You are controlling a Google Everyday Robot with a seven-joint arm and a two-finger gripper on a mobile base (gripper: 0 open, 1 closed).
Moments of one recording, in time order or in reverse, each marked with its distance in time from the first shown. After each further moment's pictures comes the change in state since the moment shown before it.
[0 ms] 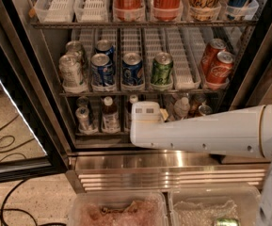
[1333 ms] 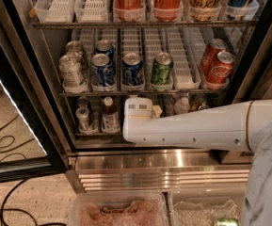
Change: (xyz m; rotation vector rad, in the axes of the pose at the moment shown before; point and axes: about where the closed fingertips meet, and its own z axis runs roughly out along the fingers) arm -0.019 0.024 0.005 -0.039 -0.005 -0.033
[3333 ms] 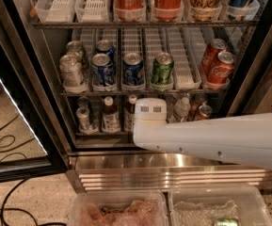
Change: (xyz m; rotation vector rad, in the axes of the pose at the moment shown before) arm 0.000 -0.028 -0.057 -0.004 -0.078 0.013
